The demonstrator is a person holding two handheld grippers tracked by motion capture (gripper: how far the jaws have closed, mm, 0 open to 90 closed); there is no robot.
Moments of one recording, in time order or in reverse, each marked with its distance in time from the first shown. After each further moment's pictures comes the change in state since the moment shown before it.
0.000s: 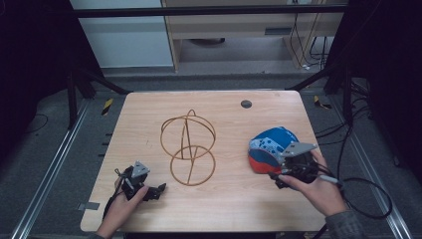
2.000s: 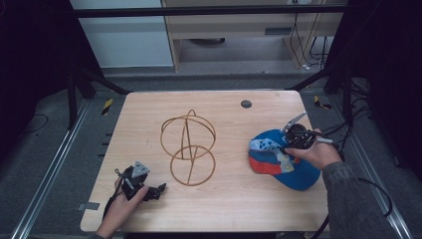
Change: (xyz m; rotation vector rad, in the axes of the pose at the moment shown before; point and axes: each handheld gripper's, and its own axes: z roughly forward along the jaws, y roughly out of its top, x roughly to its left) left arm 0.000 0.000 0.000 -0.002 -0.001 -0.003; right arm -0.085 0.019 0.066 0.291 0.124 -0.003
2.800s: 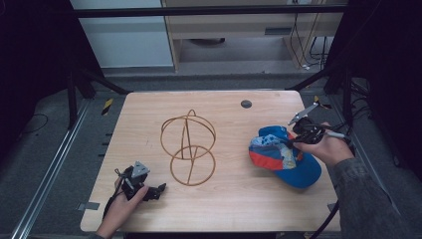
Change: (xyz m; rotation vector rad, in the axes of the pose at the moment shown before) left arm 0.000 0.000 0.000 0.000 0.000 0.000; right arm 0.001 0.008 -0.045 -0.043 0.048 -0.004
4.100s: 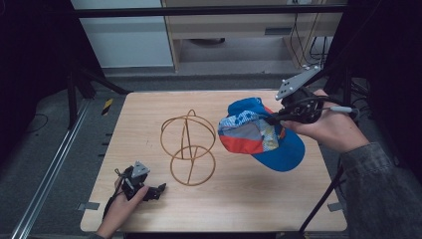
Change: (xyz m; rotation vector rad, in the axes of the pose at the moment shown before) left arm 0.000 0.000 0.000 -0.002 0.000 -0.004; right arm 0.081 0.089 -0.123 -0.250 0.032 -0.261
